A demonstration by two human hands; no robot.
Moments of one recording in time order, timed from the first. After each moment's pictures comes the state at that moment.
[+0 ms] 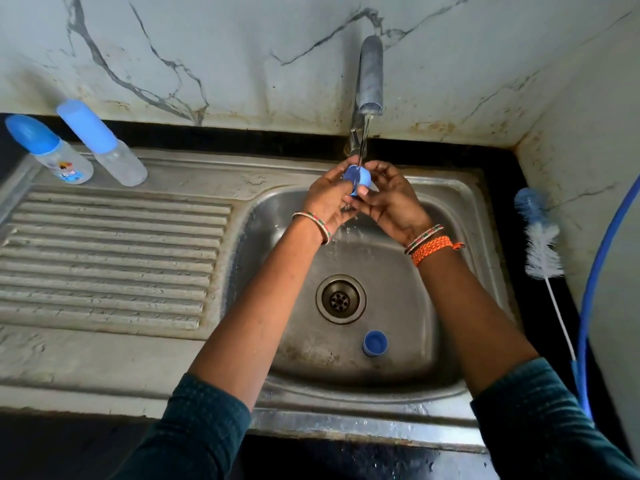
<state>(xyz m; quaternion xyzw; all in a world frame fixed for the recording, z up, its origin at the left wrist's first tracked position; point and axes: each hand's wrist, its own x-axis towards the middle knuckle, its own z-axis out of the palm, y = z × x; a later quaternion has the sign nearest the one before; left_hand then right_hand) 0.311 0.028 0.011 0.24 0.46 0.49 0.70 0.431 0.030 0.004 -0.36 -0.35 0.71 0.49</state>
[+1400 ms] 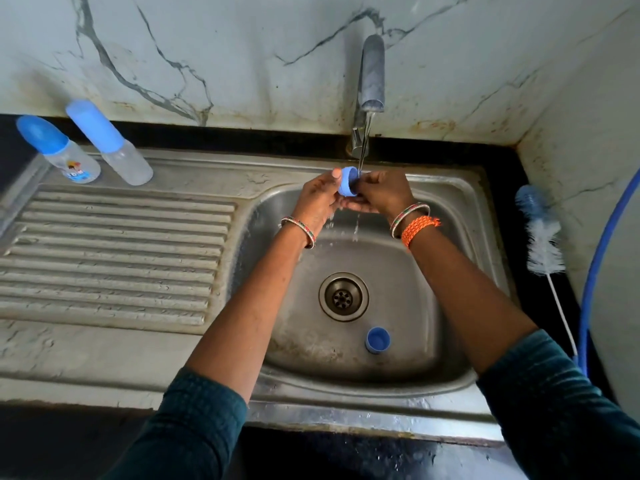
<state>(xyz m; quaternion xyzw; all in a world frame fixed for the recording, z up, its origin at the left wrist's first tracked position) 0.290 0.026 -0.011 0.35 0.43 0.51 0.66 0.410 0.039 0.012 -0.61 -0.44 0.54 0.38</state>
